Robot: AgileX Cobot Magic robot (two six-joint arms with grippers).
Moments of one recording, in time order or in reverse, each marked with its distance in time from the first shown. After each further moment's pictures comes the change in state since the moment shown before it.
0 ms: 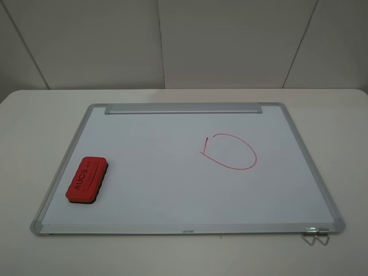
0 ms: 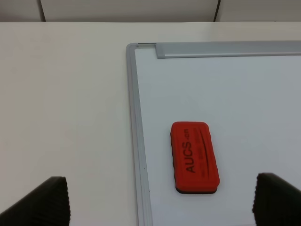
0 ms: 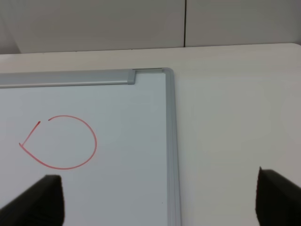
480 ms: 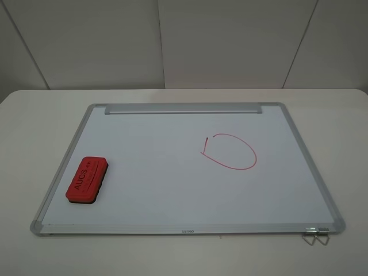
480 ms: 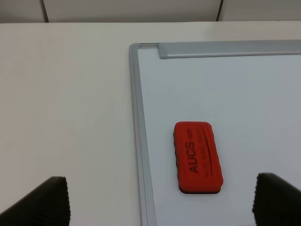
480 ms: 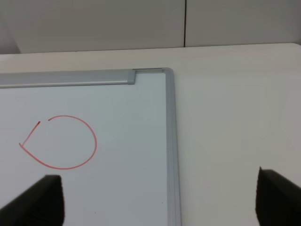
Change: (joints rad) left arm 0.000 0.000 0.000 0.006 0.000 0.003; right arm 0.000 0.000 0.000 0.000 0.000 0.000
